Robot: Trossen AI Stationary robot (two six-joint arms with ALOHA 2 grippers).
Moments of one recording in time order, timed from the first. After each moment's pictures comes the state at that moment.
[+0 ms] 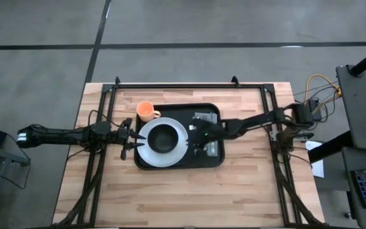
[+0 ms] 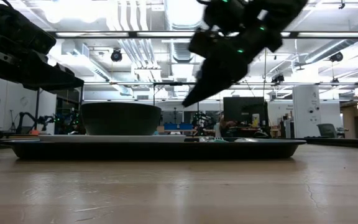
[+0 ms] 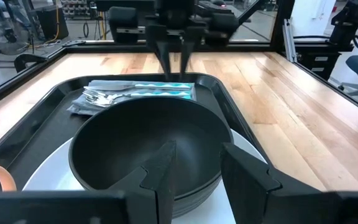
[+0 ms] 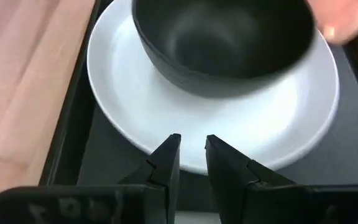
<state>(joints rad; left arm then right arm) 0.06 0.35 0.01 0.09 0.11 0.02 0.00 1.74 1.00 0.00 -0.03 -0.07</state>
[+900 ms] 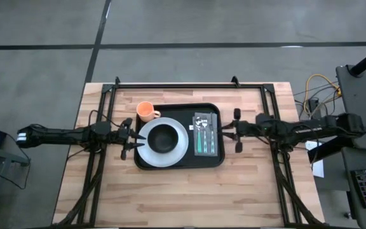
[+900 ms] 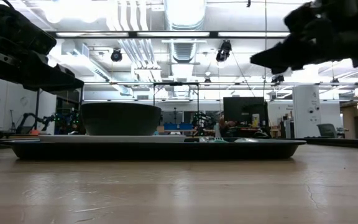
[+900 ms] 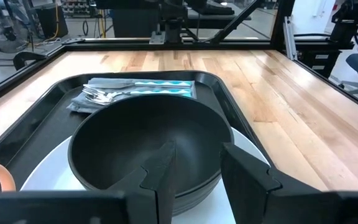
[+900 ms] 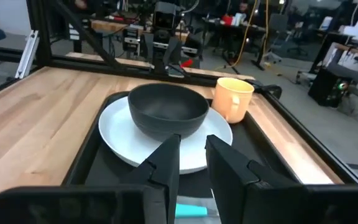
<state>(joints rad) 0.06 0.35 0.01 0.09 0.11 0.02 -0.11 0.92 0.21 0.58 -0.08 -0.12</state>
